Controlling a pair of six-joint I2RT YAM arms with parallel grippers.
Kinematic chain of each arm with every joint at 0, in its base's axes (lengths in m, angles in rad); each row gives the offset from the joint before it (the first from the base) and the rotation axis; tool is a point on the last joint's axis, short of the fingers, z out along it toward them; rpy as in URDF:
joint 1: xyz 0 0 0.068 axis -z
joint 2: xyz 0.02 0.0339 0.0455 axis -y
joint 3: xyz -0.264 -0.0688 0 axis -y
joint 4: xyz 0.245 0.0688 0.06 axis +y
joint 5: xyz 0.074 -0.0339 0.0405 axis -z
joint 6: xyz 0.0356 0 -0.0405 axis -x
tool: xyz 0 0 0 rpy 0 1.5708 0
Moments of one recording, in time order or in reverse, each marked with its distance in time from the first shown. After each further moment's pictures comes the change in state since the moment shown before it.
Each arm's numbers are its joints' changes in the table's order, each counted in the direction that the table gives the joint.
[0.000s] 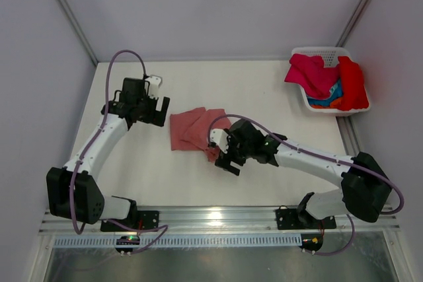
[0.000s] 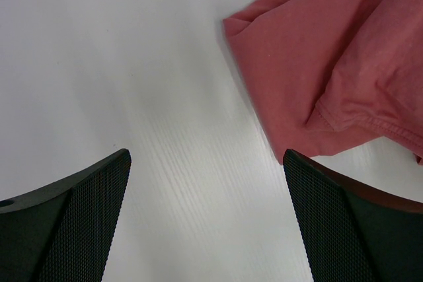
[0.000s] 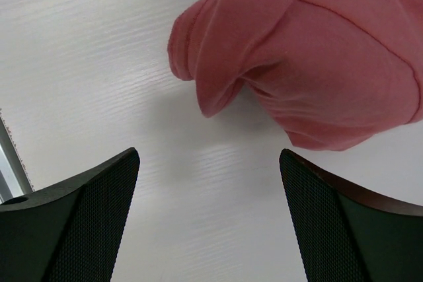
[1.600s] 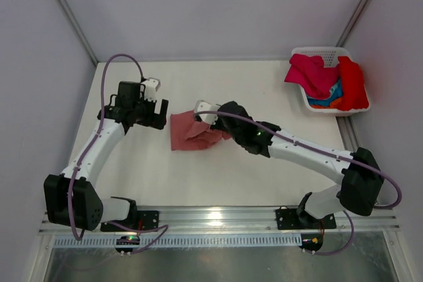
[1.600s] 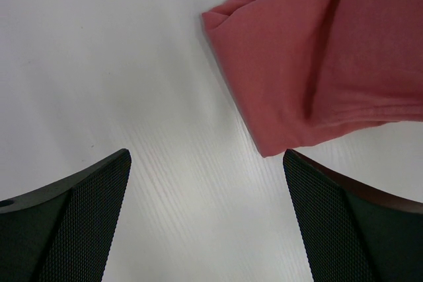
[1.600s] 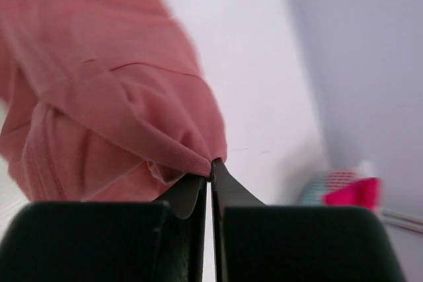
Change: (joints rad) left arm -0.034 0.053 -0.057 -0.020 0.105 0.011; right arm -0.084 -0.088 0.207 -0.159 0.580 0.201
